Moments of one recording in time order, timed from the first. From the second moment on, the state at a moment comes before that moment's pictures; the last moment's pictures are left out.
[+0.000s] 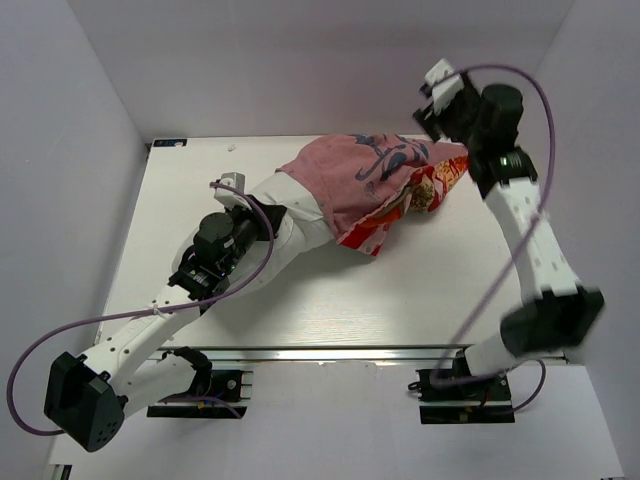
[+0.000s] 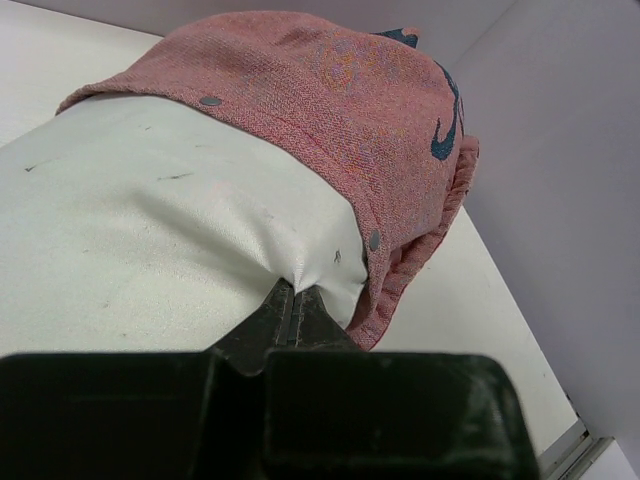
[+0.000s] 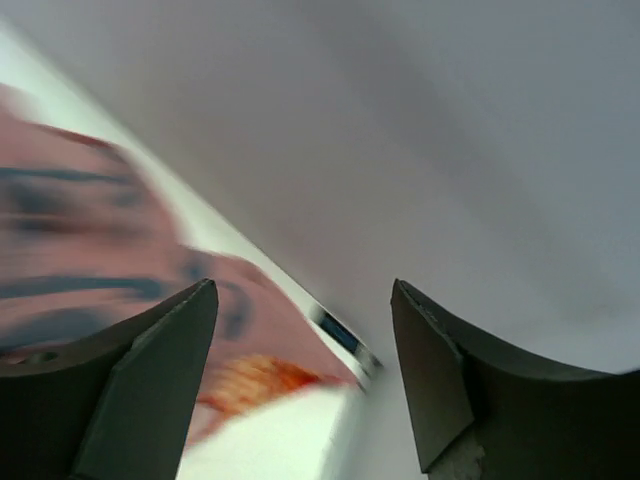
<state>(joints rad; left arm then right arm) -0.56 0.99 0.70 0.24 -0.09 -0.54 0.15 1.60 1.69 -0.20 -0.19 -0.70</state>
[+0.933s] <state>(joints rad) -0.55 1.02 0.70 0.26 -0.04 -0.55 0.63 1.34 0.90 -0.25 -0.44 -1.41</state>
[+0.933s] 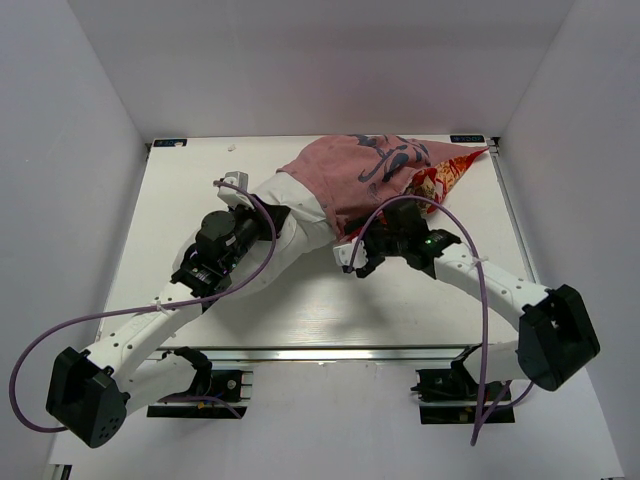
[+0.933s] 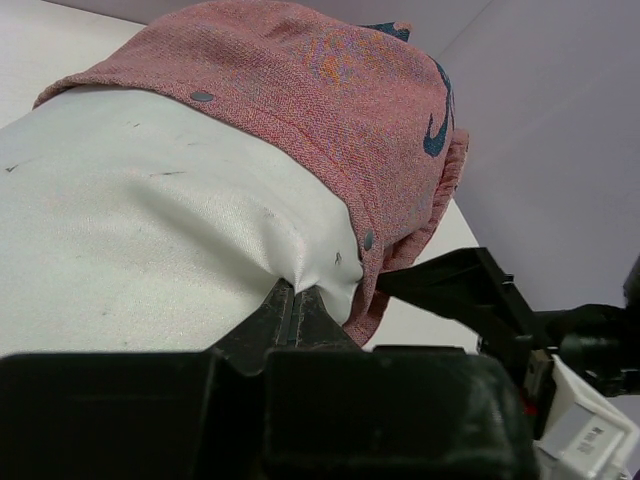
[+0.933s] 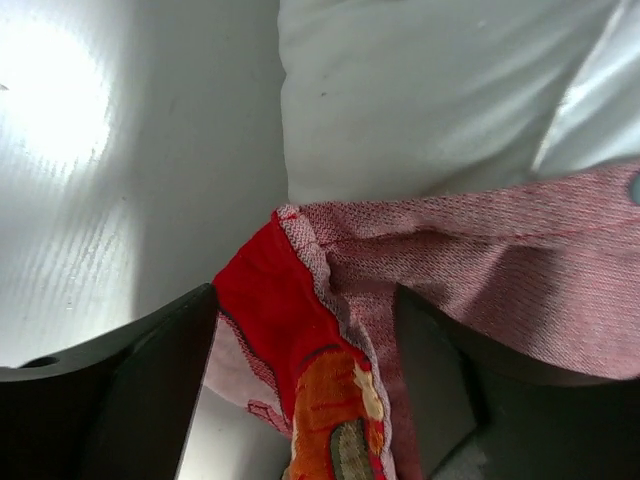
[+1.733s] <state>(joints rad) -0.50 1.08 0.77 0.26 0.01 -0.56 0.66 1.33 1.43 -0.27 -0.59 -0.87</state>
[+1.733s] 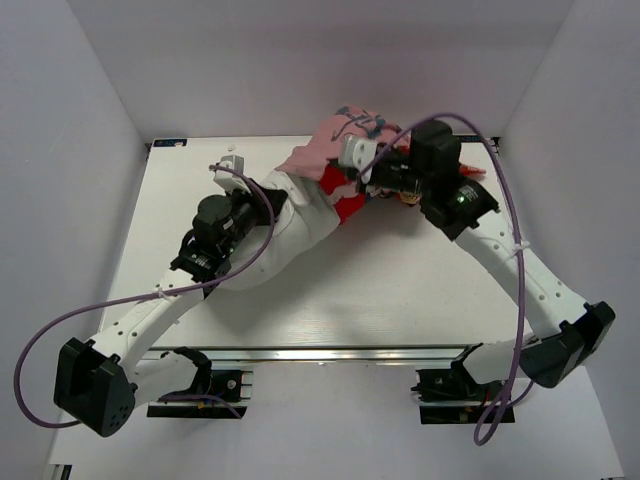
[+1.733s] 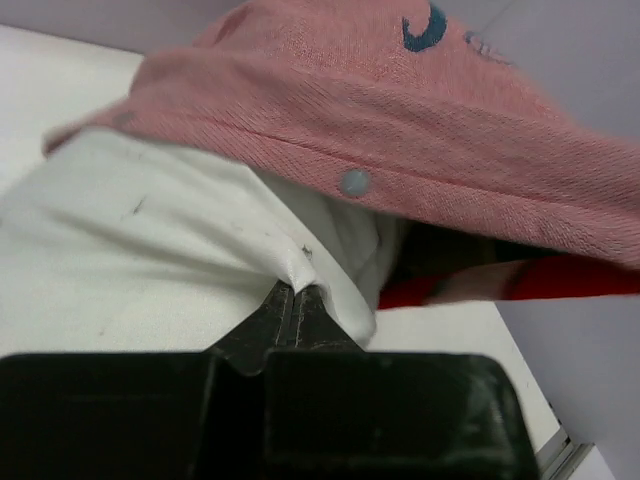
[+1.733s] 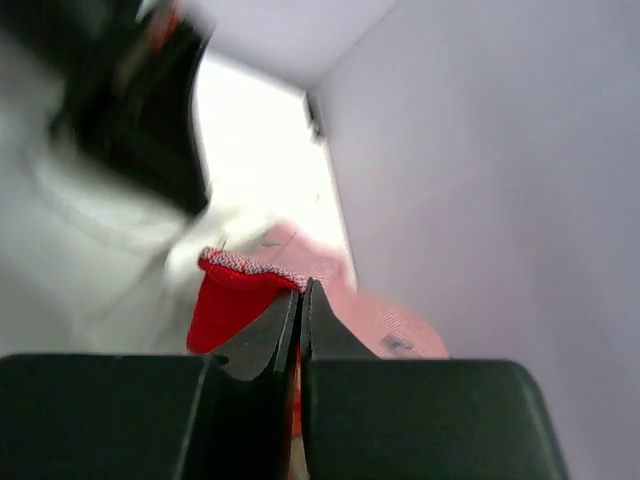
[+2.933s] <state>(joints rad) -0.41 1.38 1.12 0.10 -0.15 -0.70 0.62 1.95 1.84 -0.21 -0.37 -0.25</state>
